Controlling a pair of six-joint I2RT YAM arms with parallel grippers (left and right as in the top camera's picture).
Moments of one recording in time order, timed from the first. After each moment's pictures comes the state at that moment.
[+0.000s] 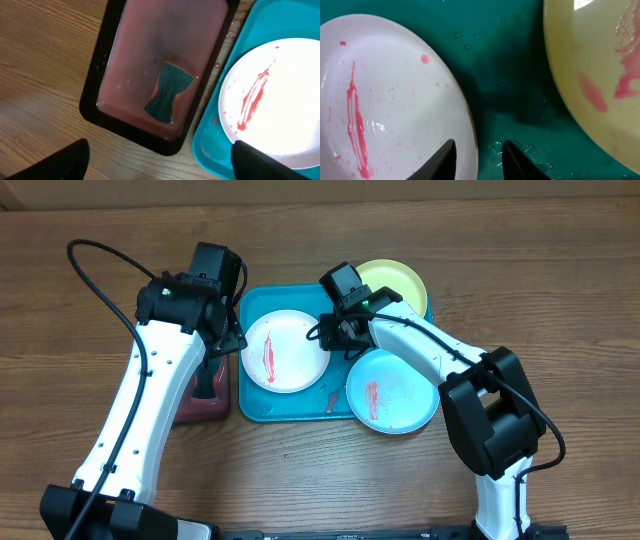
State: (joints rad) left arm -0.22 1.59 1.52 -1.31 -0.37 -0.59; right arm 0.56 2.10 1.55 -0.66 -0.12 0.51
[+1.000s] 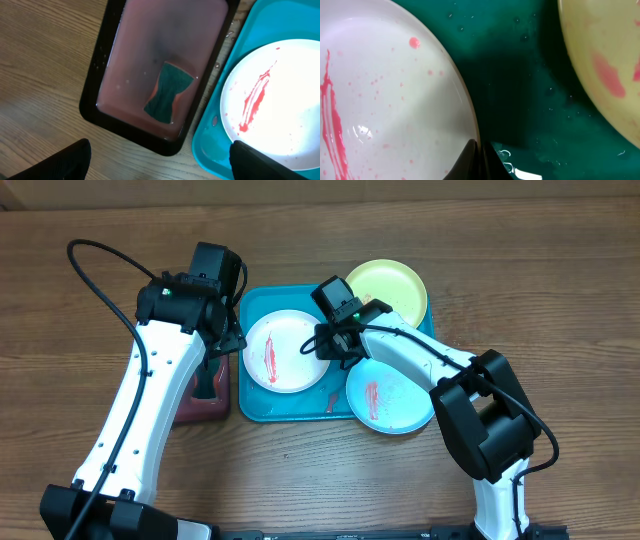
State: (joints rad) left arm -0.22 1.59 1.52 -1.31 -0.37 -0.59; right arm 0.60 2.11 1.49 -0.62 -0.04 0.54
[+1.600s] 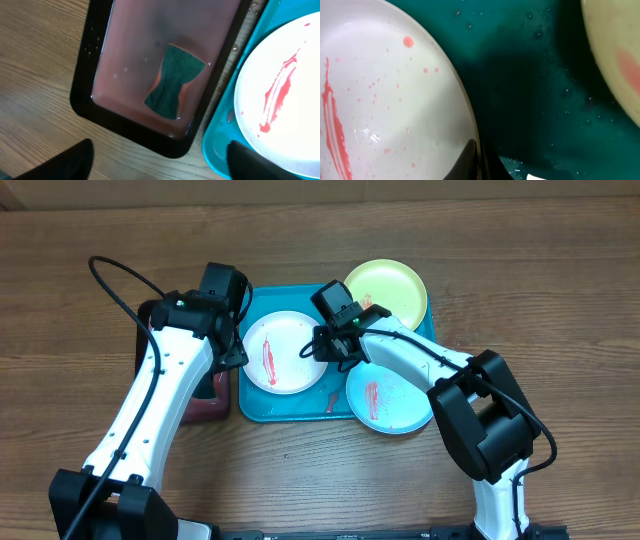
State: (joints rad) left arm -0.22 1.59 1.36 -1.22 -0.38 -0.59; right arm 0.61 2.10 1.45 -0.55 -0.06 0.57
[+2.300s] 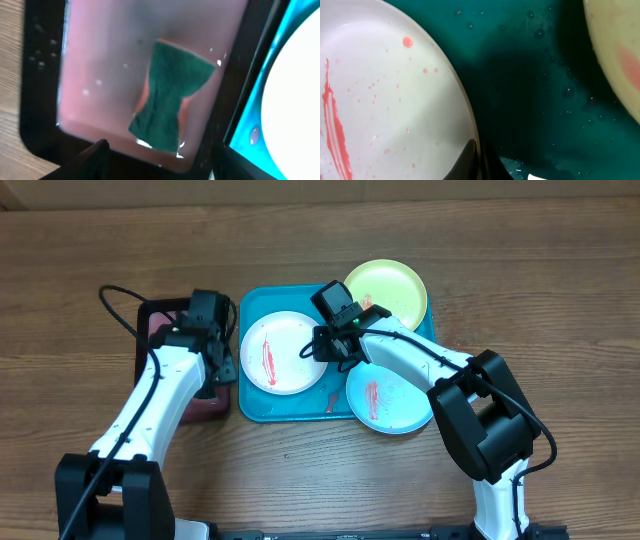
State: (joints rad) left arm -0.12 1.59 1.08 -0.88 -0.29 -0.40; right arm 0.61 2.10 1.45 -0.54 -0.06 0.57
